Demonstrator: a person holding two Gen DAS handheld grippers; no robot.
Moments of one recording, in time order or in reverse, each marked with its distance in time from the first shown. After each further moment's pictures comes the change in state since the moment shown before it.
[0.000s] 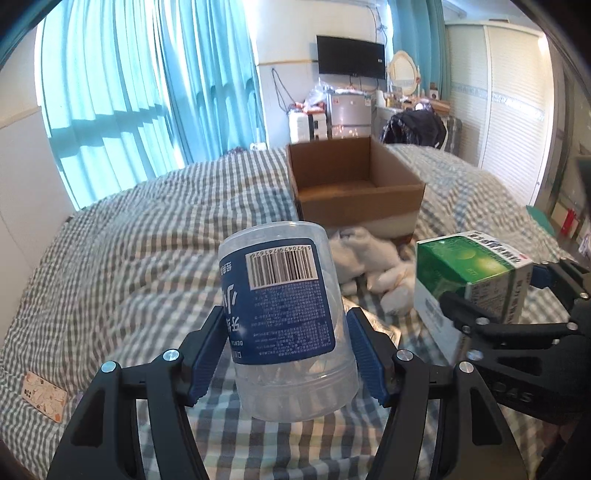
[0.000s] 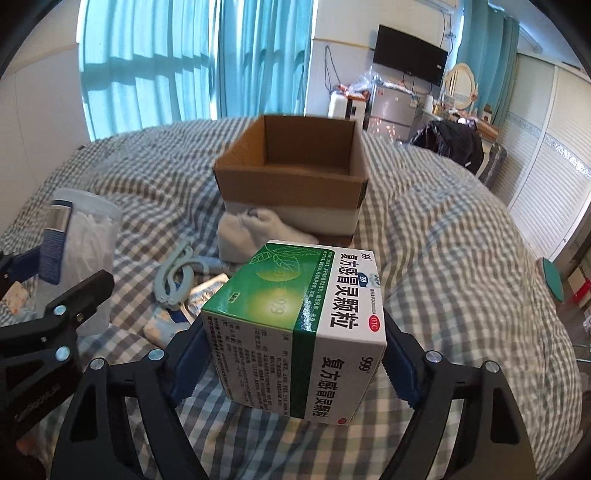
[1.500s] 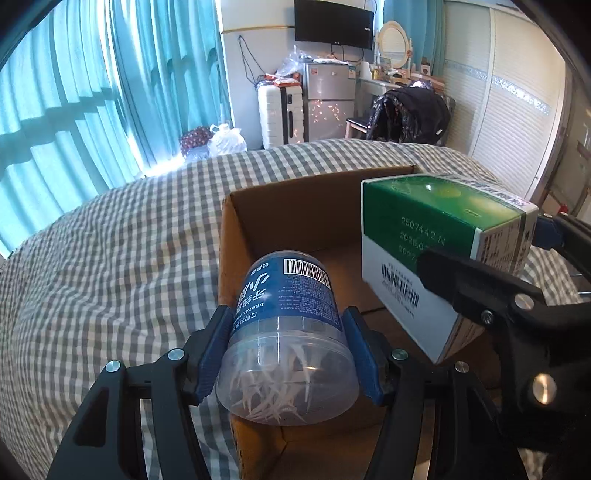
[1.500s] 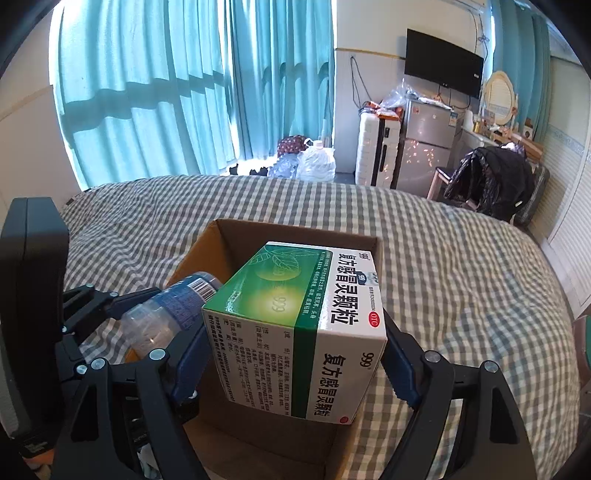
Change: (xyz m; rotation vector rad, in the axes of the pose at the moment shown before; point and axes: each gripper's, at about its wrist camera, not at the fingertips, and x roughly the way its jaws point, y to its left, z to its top) left arm 0.244 -0.029 0.178 0.053 0.136 -0.101; right arm 0.181 -0.069 0.213 -0.003 -0.027 0.170
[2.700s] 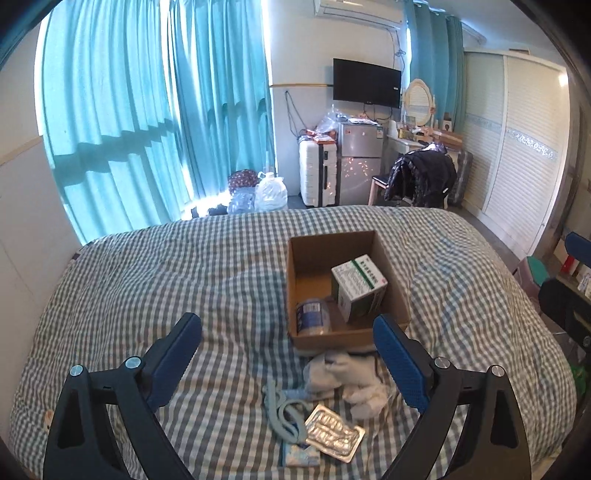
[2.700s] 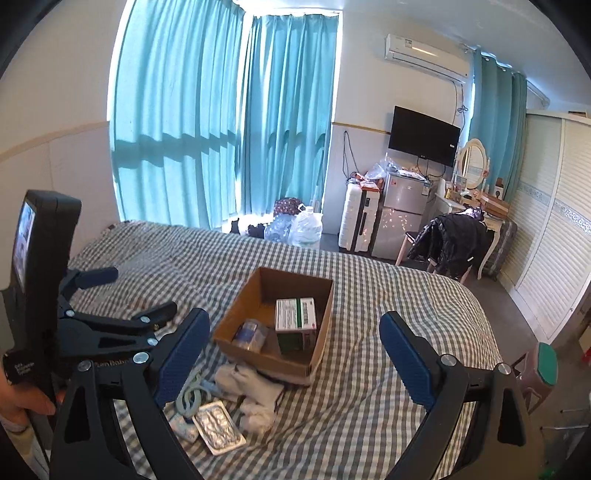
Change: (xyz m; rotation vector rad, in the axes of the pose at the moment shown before) left arm -0.269 -0.010 -0.067 -0.125 -0.169 0.119; right arm -0.303 0.058 -0.056 -0.100 -0.234 -0.083
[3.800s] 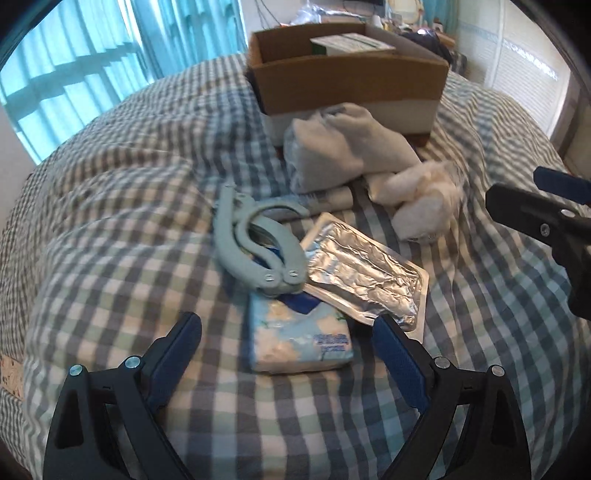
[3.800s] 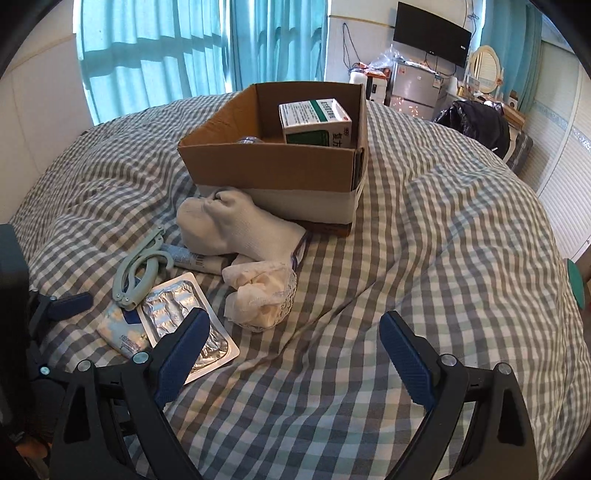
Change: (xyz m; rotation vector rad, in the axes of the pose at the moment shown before) left arm 0.144 -0.024 -0.199 0.107 0.375 -0.054; right arm 0.163 0.023 -0.189 0.083 0.377 0.018
